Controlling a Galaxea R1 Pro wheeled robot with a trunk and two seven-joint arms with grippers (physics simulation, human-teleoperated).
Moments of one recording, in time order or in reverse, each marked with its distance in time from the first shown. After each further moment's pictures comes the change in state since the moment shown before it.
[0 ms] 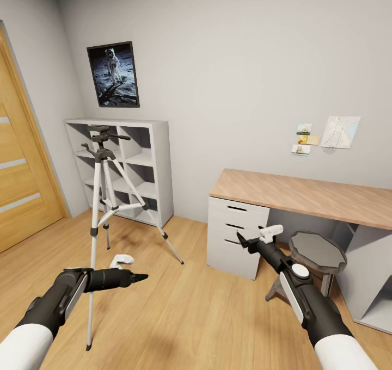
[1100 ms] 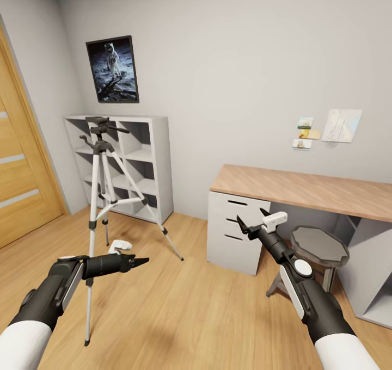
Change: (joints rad) left arm 0.000 -0.007 0.057 -0.155 -0.001 -0.001 -0.079; right arm -0.001 0.004 0.006 -0.097 -0.011 -0.184 0.001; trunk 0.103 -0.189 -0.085
